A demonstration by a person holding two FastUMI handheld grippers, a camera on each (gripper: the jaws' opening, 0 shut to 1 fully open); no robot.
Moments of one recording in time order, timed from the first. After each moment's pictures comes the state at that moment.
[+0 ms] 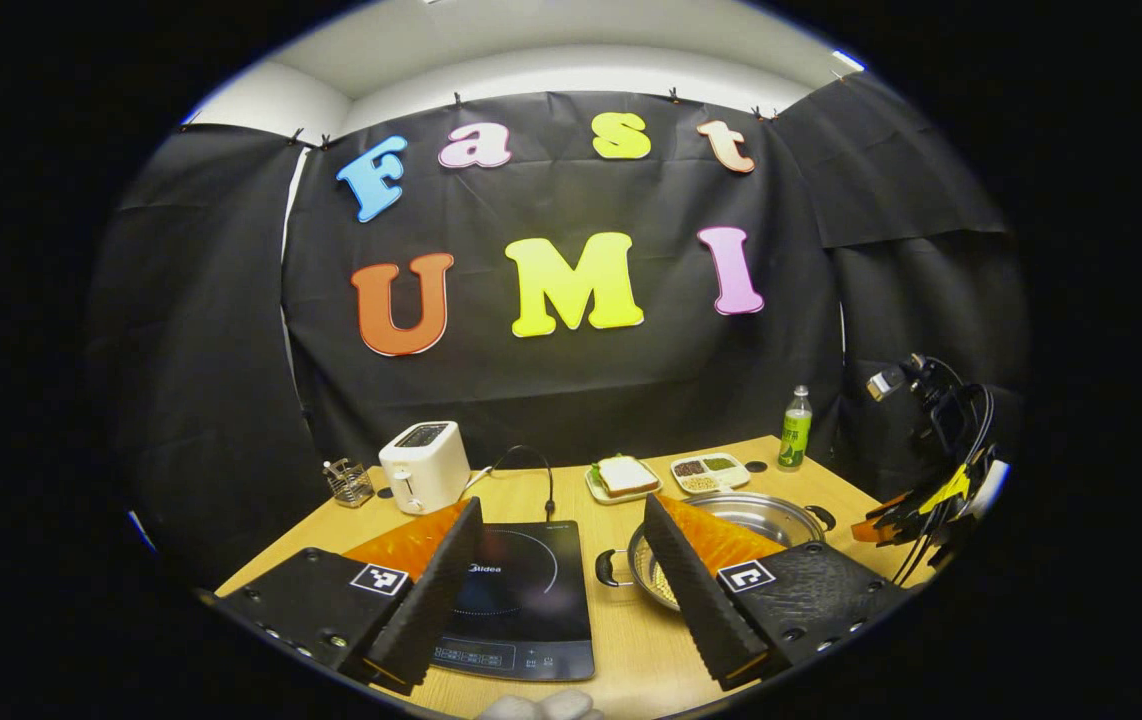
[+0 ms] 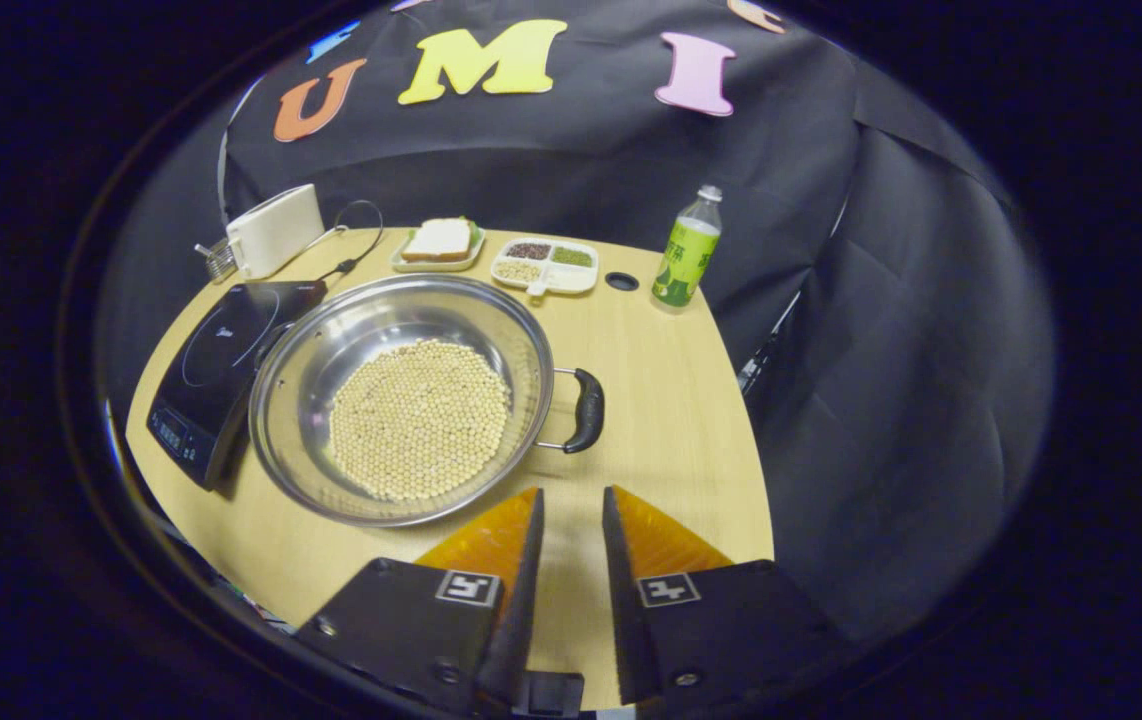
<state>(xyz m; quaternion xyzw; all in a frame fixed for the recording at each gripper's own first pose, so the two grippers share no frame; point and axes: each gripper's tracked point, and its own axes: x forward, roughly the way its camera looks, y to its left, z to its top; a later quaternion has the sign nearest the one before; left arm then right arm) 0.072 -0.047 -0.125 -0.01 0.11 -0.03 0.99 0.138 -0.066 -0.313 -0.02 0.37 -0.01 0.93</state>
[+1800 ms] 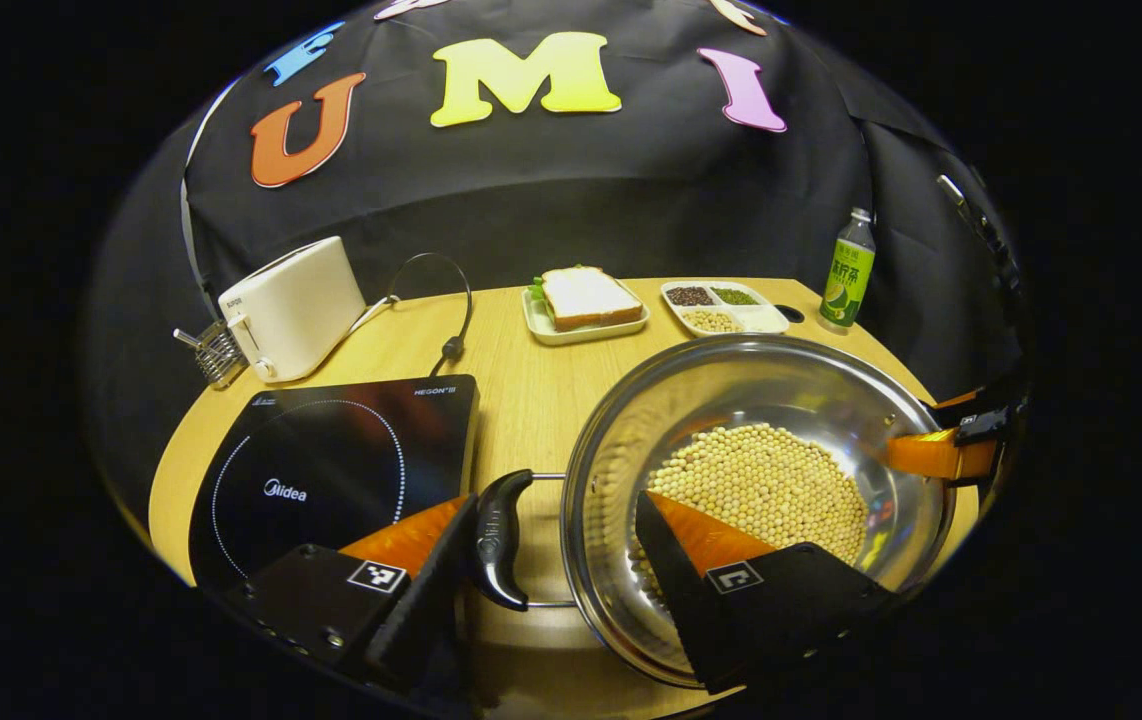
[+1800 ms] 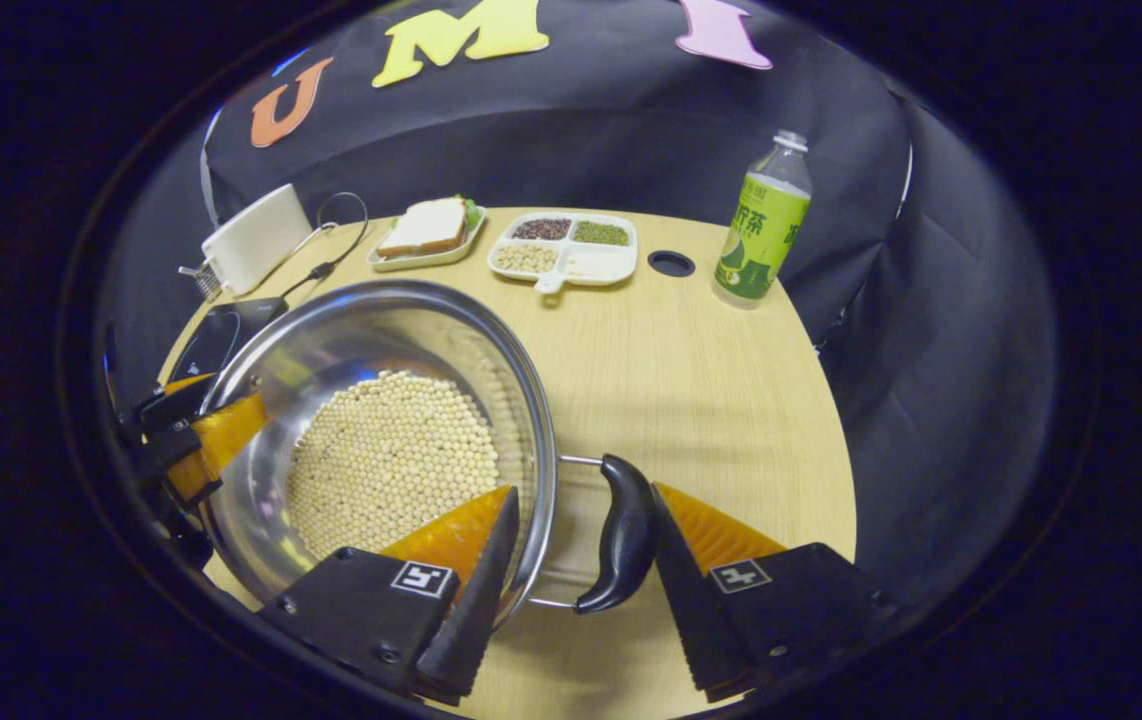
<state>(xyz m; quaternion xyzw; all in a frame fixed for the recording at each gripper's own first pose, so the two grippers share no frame) 0.202 -0.127 -0.352 -0.01 0.35 -0.05 0.93 0.266 -0.056 -0.380 0.01 0.42 0.05 0.90</state>
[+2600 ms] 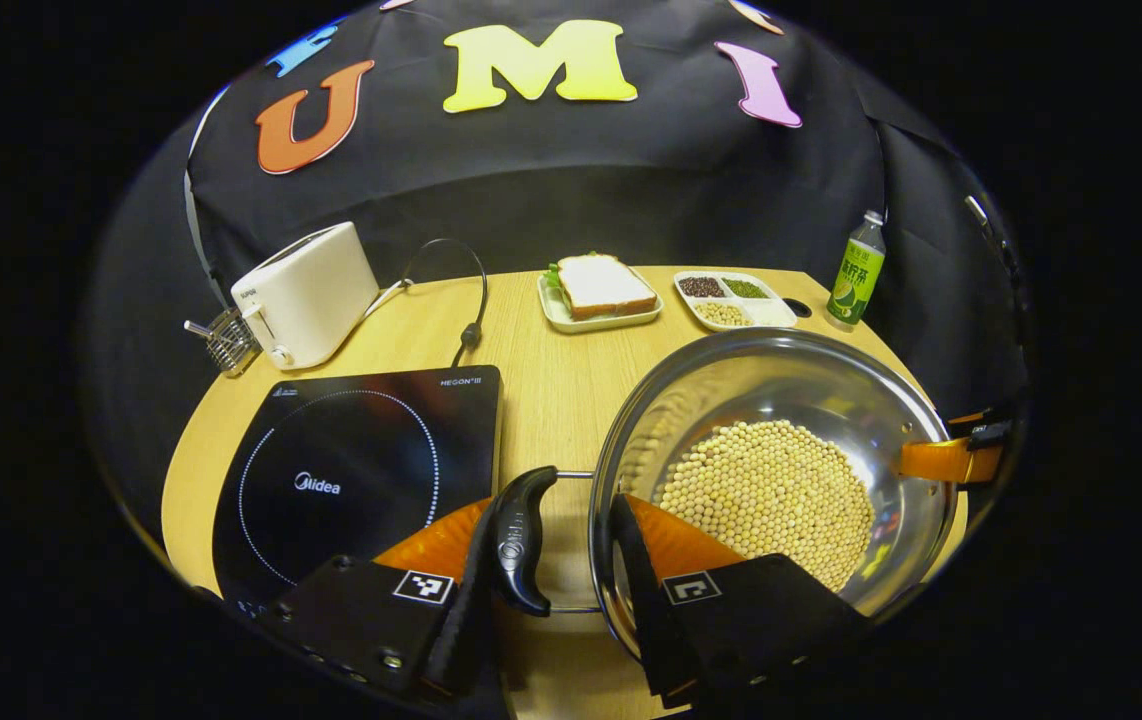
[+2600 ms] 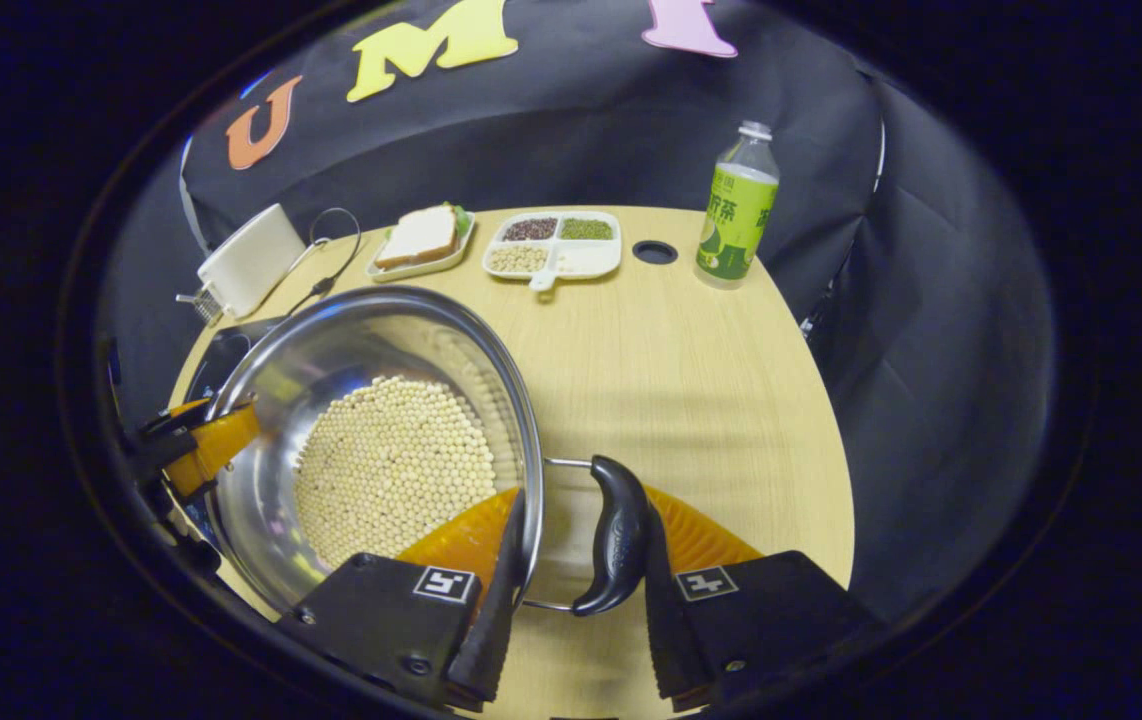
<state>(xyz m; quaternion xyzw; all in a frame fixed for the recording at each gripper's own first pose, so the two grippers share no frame) 0.186 -0.113 -0.326 -0.02 0.38 -0.06 0.92 0.238 -0.048 -0.355 0.05 0.43 0.04 0.90</state>
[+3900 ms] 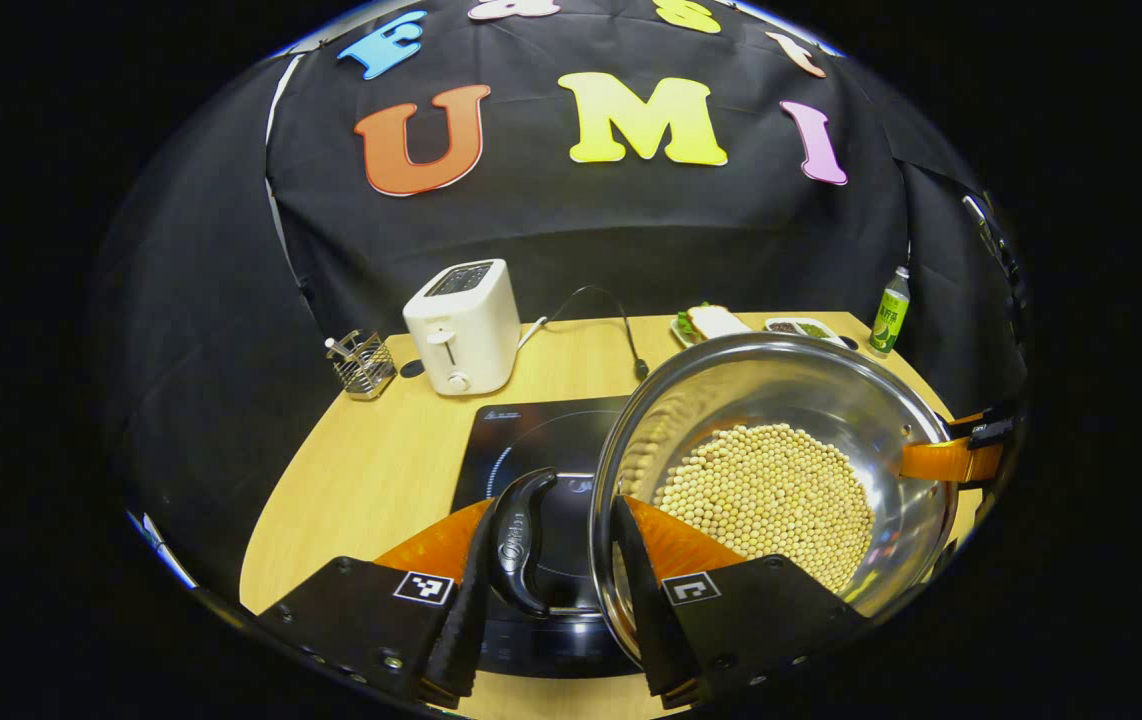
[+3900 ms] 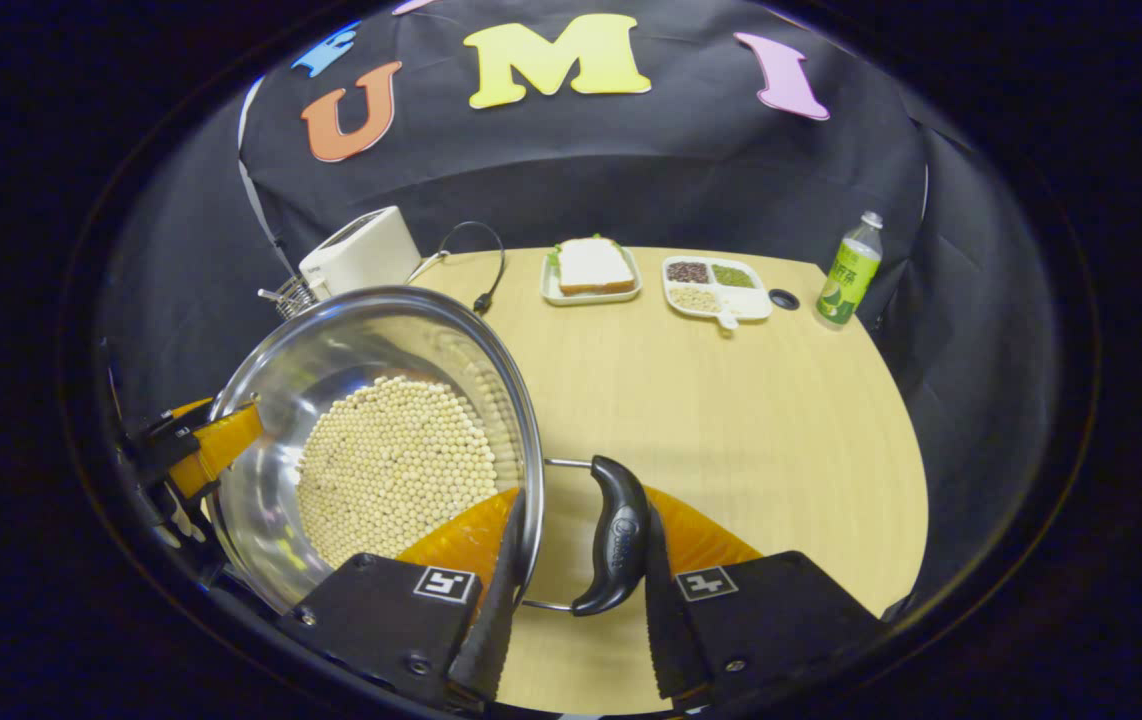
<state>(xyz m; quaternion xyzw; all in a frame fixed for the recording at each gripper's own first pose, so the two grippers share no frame) 0.136 0.098 -0.279 -0.01 0.33 -0.01 0.94 0.190 0.167 -0.280 0.06 0.40 0.09 0.91</state>
